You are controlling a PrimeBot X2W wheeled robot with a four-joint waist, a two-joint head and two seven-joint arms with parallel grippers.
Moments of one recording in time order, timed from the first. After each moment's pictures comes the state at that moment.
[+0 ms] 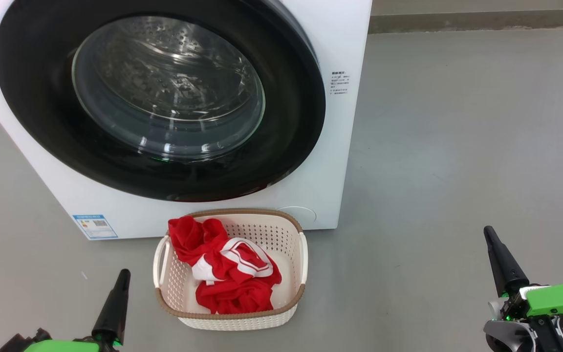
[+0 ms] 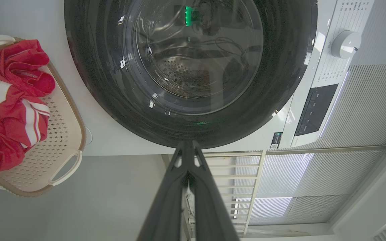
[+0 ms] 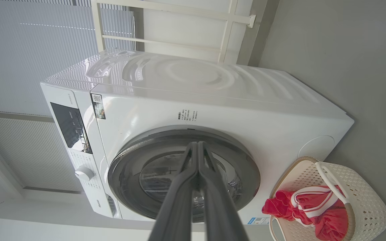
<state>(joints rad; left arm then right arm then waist) -0.07 0.04 0.08 0.27 -1.60 -0.12 0.11 -0.07 -0.06 -0.11 0.27 1.63 0.13 0.09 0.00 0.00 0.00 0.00</state>
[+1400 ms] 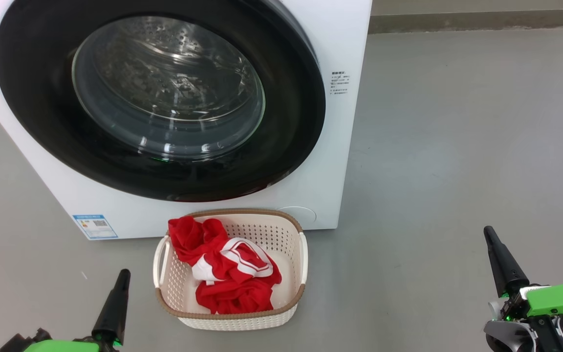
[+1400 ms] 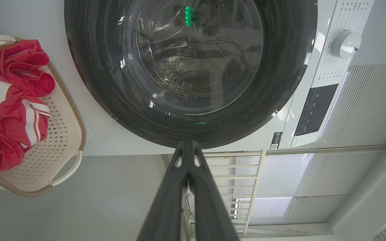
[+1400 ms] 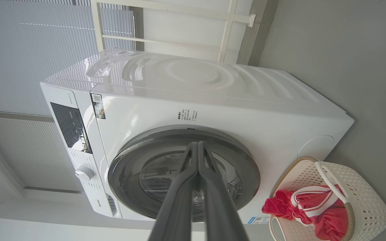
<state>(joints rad) -0.07 0.04 0.08 0.27 -1.60 -0.12 0.11 -0.07 -0.05 -0.12 0.27 1.63 0.13 0.10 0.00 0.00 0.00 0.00</state>
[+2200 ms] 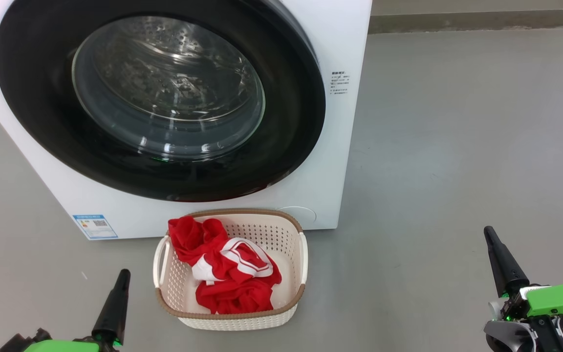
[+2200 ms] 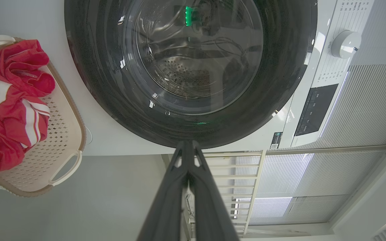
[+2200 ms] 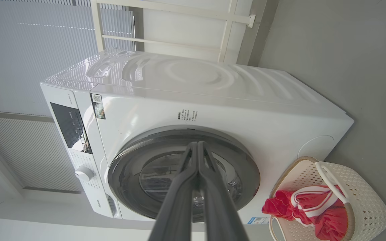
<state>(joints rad) -0.07 0.04 0.08 0.27 -1.60 -0.12 0.11 -0.07 -0.05 -0.12 0.27 1.63 0.13 0.10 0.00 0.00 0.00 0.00</state>
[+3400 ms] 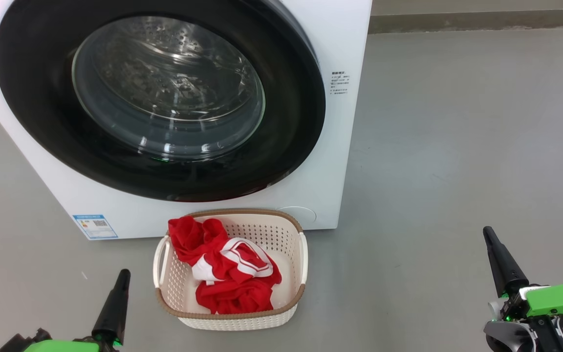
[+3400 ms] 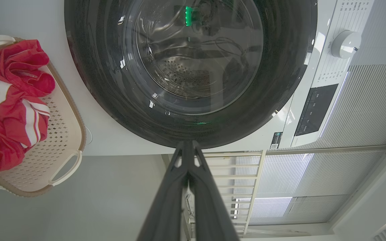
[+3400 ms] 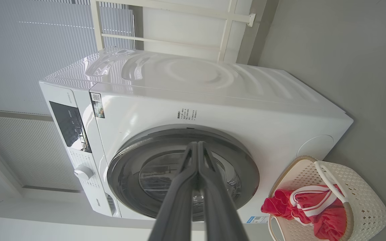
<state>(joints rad) -0.07 0.04 0.08 0.27 -1.60 -0.12 0.11 -0.07 -0.05 -0.12 0.27 1.62 0.13 0.10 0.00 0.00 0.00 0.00</state>
